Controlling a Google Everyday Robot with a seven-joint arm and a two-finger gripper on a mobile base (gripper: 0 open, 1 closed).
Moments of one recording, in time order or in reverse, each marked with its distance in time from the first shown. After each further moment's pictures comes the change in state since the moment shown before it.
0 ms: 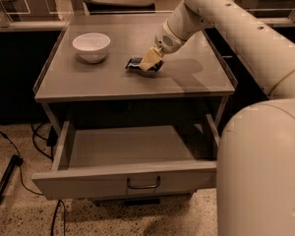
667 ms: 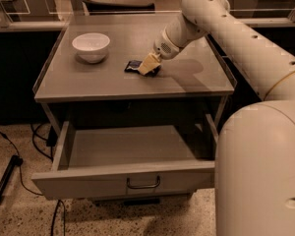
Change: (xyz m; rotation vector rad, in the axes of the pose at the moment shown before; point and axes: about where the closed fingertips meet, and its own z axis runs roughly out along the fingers) arm 0.007 -0.009 0.027 0.001 -0.031 -0.011
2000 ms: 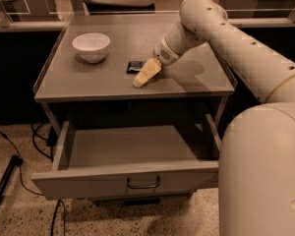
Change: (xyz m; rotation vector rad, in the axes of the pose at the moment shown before) arm 0.010 0.000 0.017 -0.001 -0.015 -0.010
